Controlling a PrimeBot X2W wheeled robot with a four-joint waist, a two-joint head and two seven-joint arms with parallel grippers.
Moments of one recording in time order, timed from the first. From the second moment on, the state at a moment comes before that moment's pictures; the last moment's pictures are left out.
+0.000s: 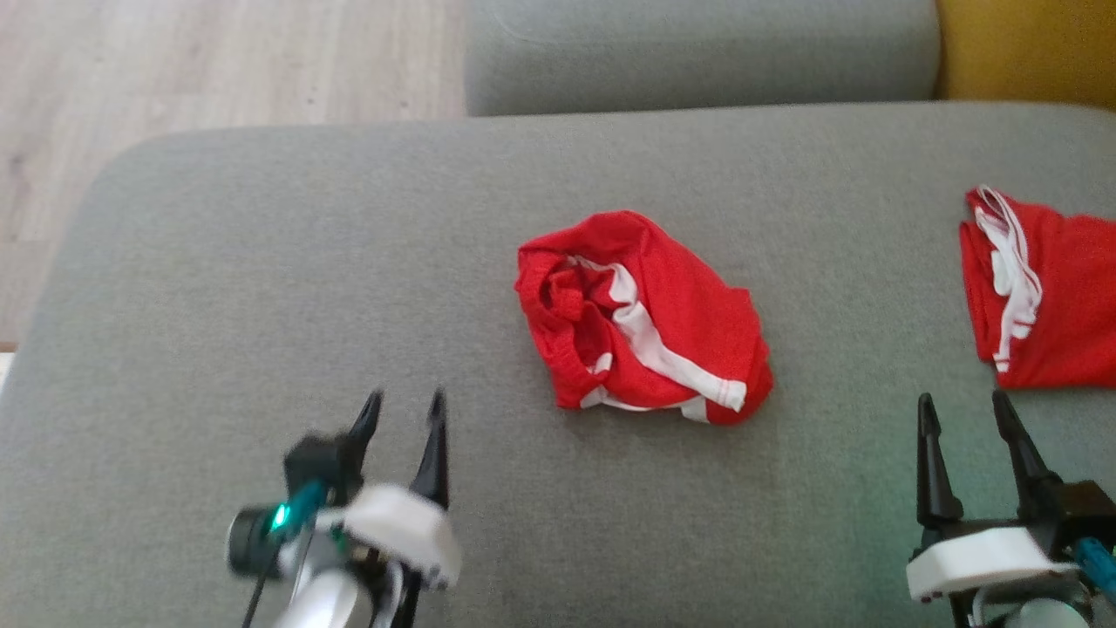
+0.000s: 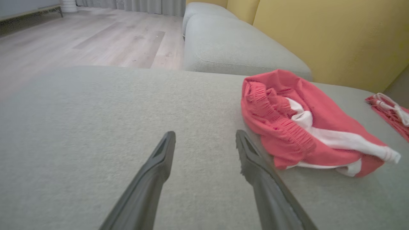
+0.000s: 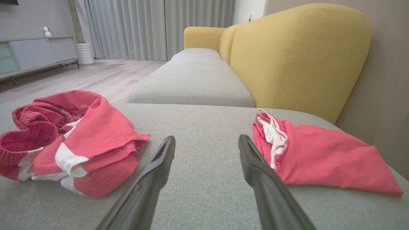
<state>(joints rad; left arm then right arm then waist) -0.13 0.16 -0.53 0.27 -0.44 0.27 -0.19 0.05 -0.04 -0.14 0.23 -0.03 0.12 -0.25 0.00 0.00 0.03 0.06</state>
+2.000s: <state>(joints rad) -0.25 0.05 -0.59 0.25 -0.07 0.01 -0.11 0.13 -0.04 -0.04 0.25 0.02 0.12 -0.25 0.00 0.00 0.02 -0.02</state>
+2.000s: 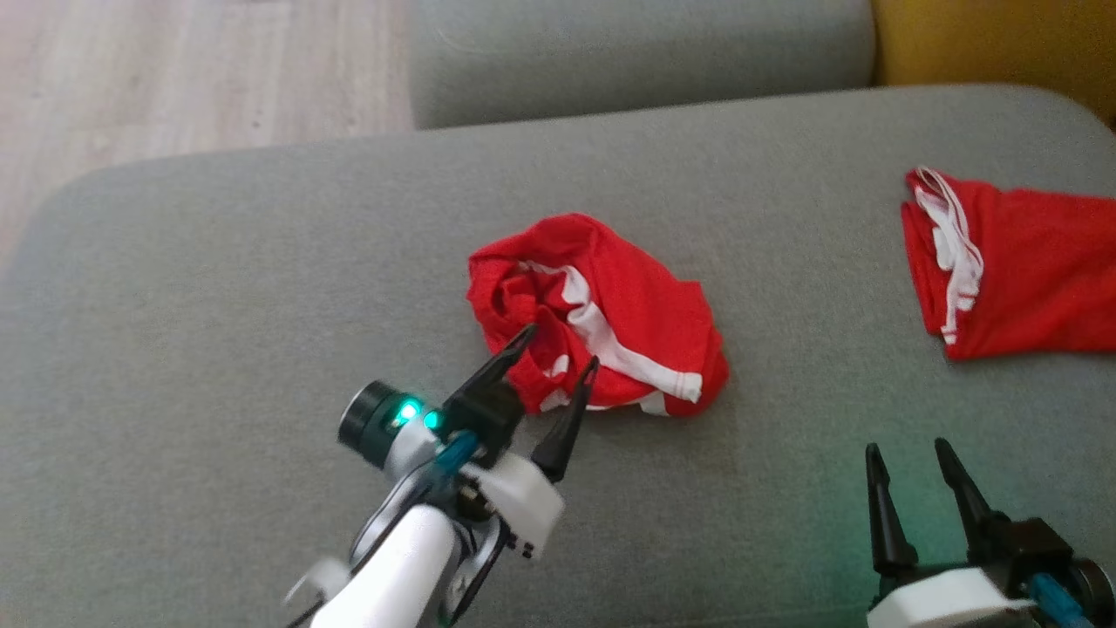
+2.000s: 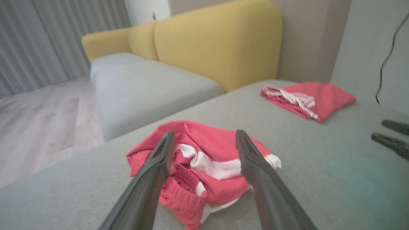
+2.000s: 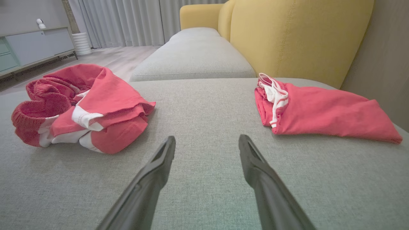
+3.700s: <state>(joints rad) -0.82 0.04 -0.46 0.34 -0.68 -0.01 0.45 0.06 -0.04 0.00 0.28 0.09 0.12 -0.25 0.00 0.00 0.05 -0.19</state>
